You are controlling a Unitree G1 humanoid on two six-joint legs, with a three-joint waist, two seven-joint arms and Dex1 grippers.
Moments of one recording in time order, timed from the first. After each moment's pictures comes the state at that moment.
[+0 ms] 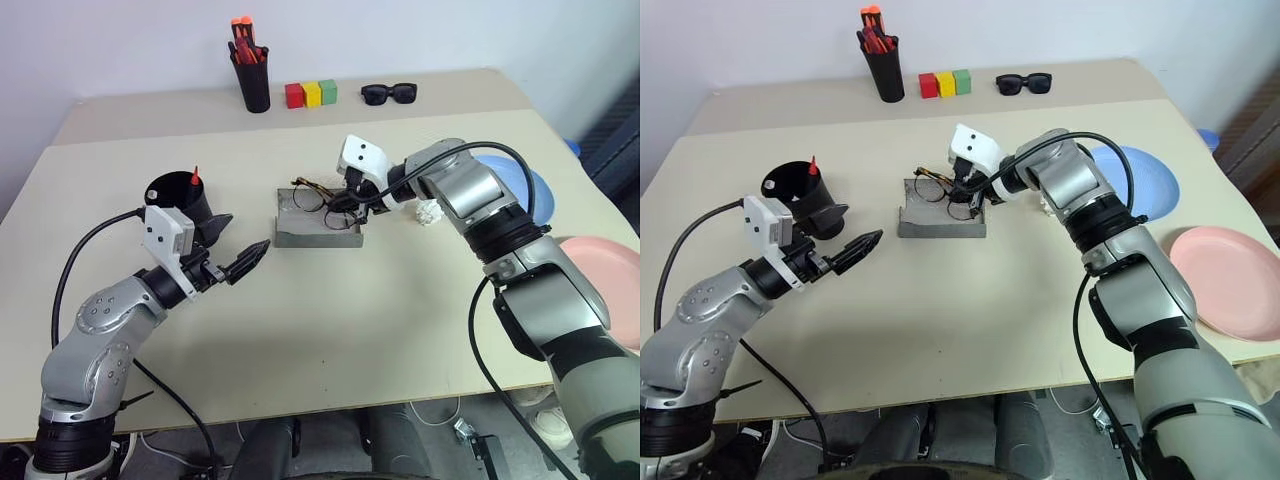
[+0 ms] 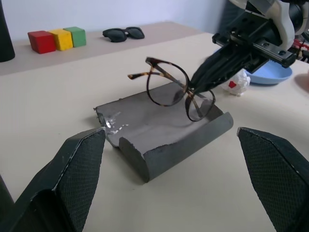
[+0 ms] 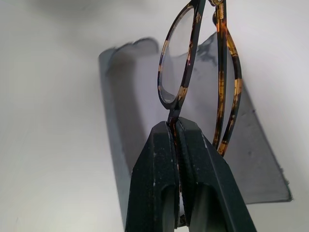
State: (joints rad) left arm -0.10 0.55 0.21 -0.45 -0.62 0.52 -0.59; right arm -1.18 -0.49 0.51 0.59 0.12 0.43 1.17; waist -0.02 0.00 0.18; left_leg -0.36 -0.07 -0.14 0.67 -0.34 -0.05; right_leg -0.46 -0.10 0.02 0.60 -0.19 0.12
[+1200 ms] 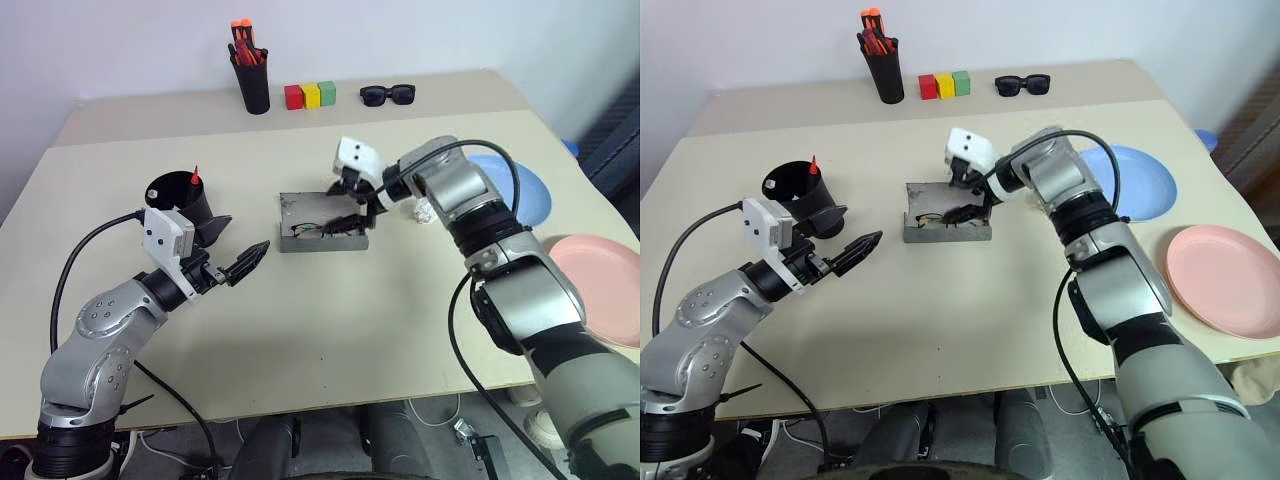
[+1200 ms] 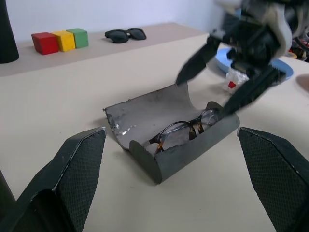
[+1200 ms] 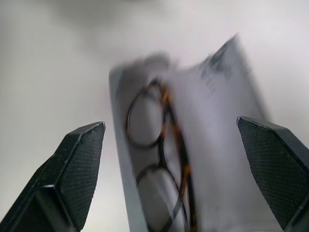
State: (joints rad) left arm -0.09 0.54 0.21 -0.47 -0.62 0.52 -0.56; right arm -1.26 -0.37 0.28 0.79 0.04 0.48 1.24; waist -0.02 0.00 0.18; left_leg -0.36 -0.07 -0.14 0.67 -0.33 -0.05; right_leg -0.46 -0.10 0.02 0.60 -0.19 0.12
